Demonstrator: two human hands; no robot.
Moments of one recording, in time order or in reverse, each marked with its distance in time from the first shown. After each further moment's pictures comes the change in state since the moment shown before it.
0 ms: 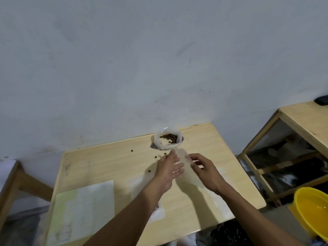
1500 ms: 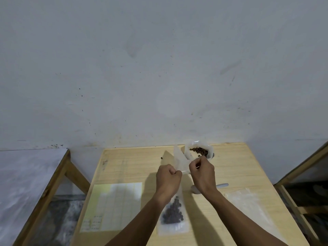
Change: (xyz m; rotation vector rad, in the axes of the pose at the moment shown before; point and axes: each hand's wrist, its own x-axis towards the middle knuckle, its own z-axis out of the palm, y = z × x) left_hand -0.041 0.037 -0.074 0.666 0.442 0.454; right_hand 0.047 -0.066 0.100 -0.092 0.259 0.016
